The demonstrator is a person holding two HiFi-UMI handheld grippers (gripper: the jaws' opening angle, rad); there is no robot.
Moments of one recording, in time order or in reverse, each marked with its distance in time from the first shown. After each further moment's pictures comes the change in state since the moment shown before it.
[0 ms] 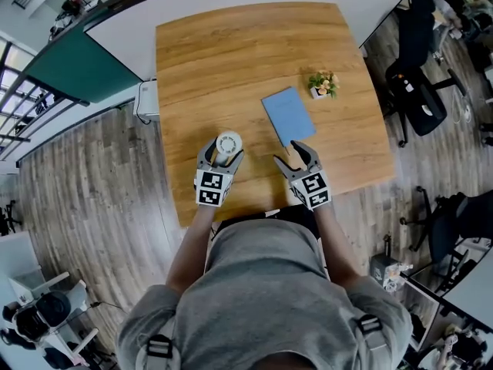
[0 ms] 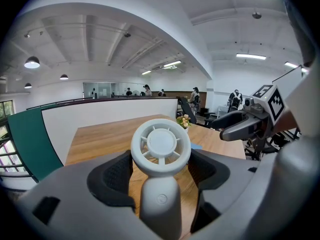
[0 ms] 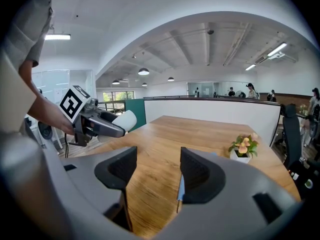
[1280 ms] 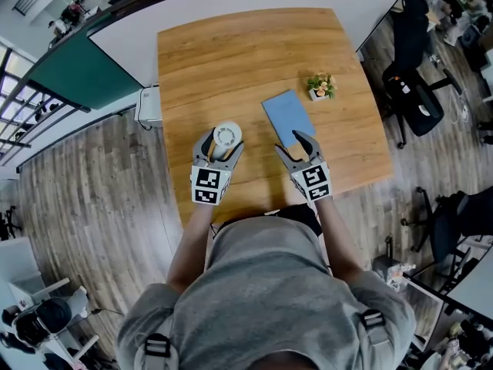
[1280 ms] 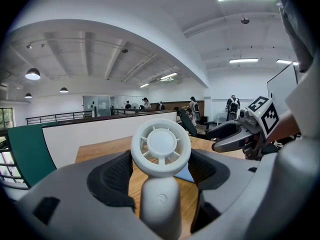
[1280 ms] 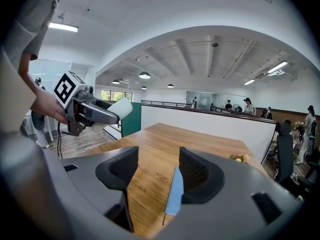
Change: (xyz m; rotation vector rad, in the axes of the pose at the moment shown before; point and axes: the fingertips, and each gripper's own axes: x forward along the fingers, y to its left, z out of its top) left arm -0.030 0.005 0.071 0.066 -0.164 0.004; right arm -0.003 -0.007 0.044 -0.102 -0.056 -0.074
